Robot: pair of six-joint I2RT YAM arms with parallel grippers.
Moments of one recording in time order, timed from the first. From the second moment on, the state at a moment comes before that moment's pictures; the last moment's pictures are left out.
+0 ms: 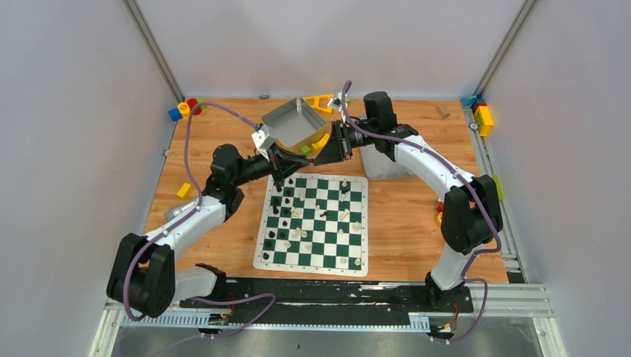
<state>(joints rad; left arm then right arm) -0.37 1.23 0.67 0.65 0.81 -0.24 0.46 1.75 1.44 -0.18 -1.21 0.30</state>
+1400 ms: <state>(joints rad) 0.25 1.00 0.96 -0.52 0.24 0.35 0.93 2.09 1.99 -0.96 -0.34 -0.33</state>
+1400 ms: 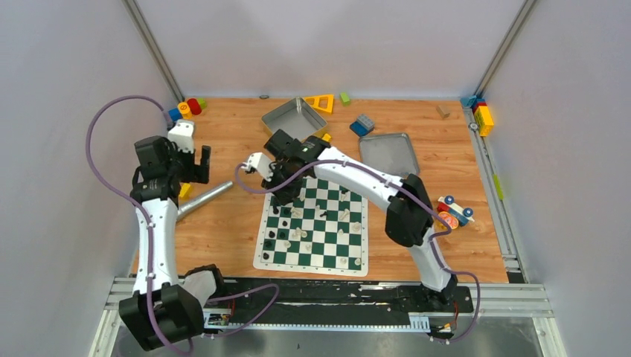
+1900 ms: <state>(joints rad) 0.41 1.03 0.96 -0.57 0.30 0.32 1.07 2.36 2.23 -1.14 -0.12 -0.44</state>
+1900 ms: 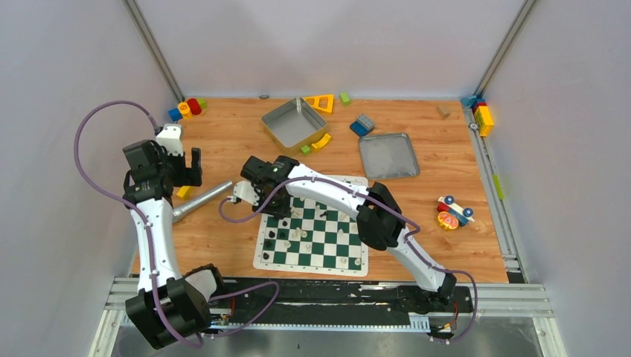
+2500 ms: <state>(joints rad) 0.41 1.02 0.96 -0.57 0.31 0.32 1.12 2.44 2.28 -1.15 -0.05 -0.49</state>
